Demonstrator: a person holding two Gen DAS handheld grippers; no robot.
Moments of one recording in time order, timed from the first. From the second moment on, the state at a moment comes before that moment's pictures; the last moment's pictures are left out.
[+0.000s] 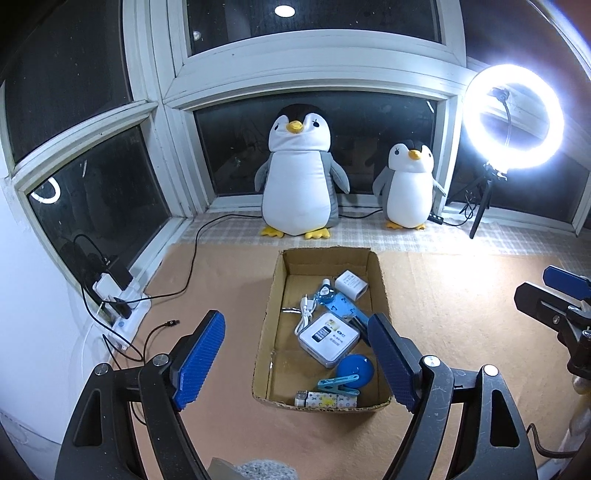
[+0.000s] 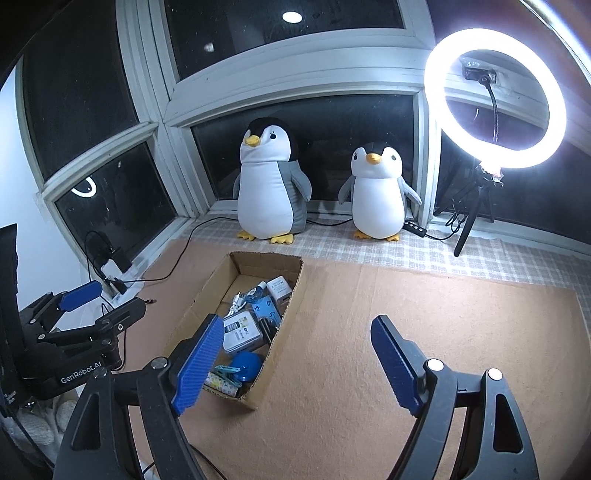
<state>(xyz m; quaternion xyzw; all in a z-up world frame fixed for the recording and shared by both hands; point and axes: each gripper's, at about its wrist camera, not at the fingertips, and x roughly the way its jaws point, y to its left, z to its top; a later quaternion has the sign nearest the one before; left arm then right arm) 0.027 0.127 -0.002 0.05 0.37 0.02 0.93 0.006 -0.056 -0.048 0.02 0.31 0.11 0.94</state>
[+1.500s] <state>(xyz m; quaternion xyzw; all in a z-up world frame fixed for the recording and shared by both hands) 0.029 0.131 -0.008 0.05 0.37 0.03 0.93 0.014 -0.058 -0.058 0.03 0.33 0.11 0.94</state>
